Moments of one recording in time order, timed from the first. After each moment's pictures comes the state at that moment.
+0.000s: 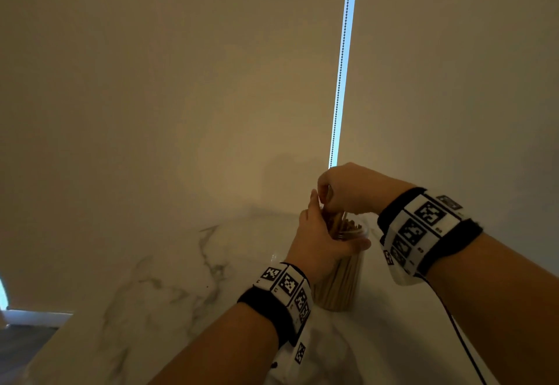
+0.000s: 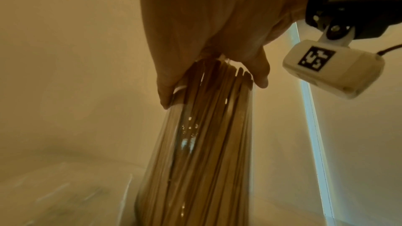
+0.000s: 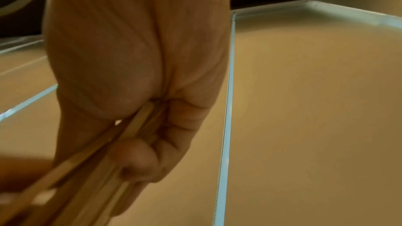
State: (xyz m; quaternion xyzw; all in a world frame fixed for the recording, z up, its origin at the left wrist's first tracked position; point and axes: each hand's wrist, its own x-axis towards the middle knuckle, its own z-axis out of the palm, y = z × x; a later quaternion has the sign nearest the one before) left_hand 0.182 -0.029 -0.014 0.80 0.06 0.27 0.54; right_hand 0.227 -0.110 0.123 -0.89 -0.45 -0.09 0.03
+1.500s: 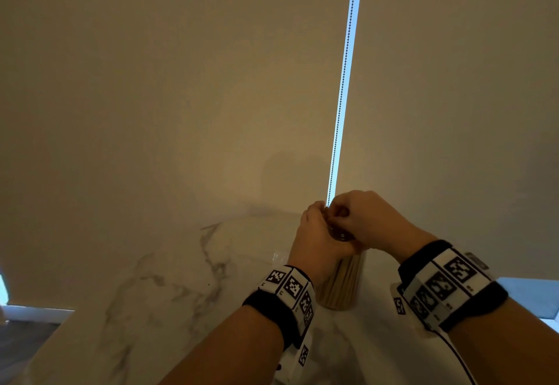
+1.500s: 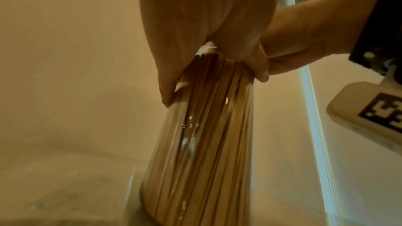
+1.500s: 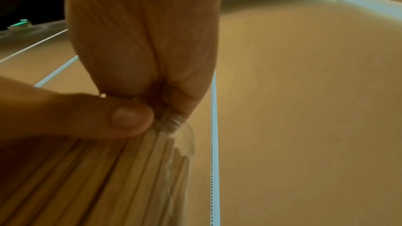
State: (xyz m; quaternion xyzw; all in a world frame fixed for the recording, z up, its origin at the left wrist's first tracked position) left_hand 0.177 -0.033 -0.018 0.80 0.07 0.30 0.51; right_hand 0.225 -0.136 0.073 -0.89 -0.42 -0.09 0.17
